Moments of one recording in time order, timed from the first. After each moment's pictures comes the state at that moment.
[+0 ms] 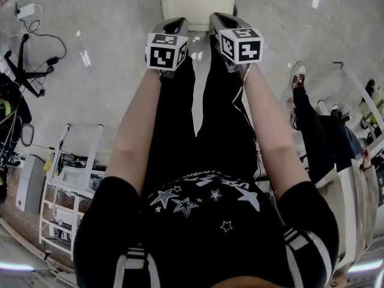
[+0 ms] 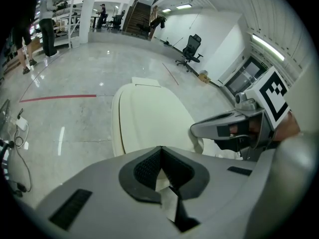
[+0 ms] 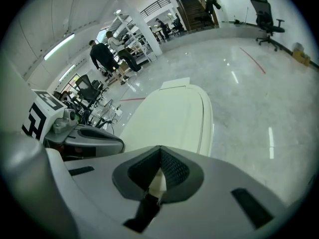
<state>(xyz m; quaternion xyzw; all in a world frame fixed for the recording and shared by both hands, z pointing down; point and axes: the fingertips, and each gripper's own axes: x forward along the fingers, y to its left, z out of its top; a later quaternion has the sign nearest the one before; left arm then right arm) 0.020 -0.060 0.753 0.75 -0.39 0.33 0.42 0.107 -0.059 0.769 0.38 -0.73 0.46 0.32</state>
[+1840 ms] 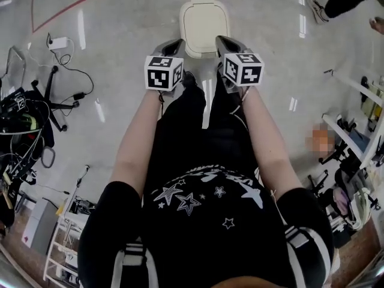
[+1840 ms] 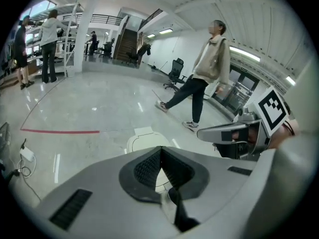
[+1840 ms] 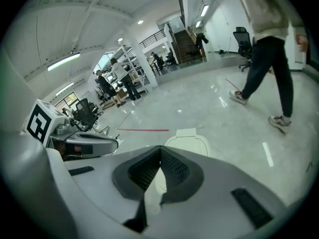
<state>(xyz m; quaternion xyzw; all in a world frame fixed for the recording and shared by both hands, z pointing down) -0.042 -0.082 0.567 0.82 -0.39 0.25 0.33 0.071 -0.065 0.585 0.50 -0.74 0.39 0.20</state>
